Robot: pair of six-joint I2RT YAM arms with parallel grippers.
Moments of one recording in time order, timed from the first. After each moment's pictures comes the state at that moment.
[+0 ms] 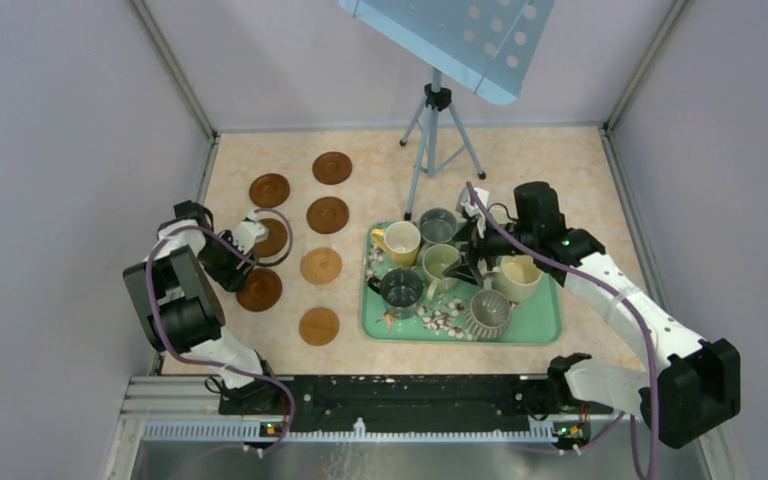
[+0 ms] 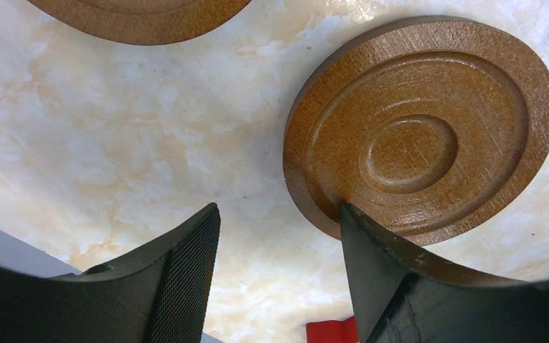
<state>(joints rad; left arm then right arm) 0.44 1.64 1.01 -0.78 0.26 1.15 0.43 1.12 0.90 -0.40 -0.77 -0.41</state>
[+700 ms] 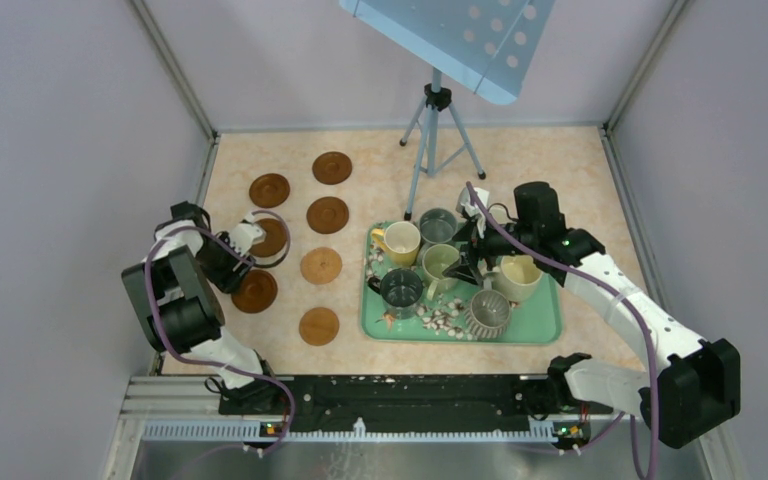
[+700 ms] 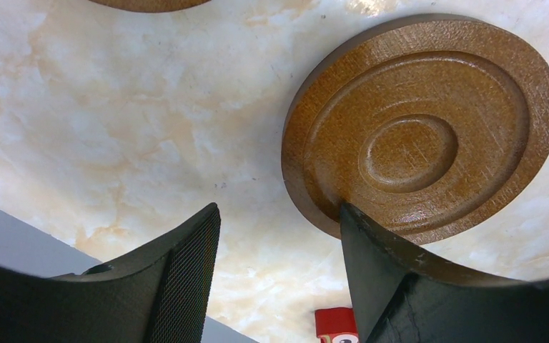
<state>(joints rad) 0.45 1.64 1.02 -0.79 0.23 1.18 0.43 1.12 0.90 -0.40 -0.77 -0.41</state>
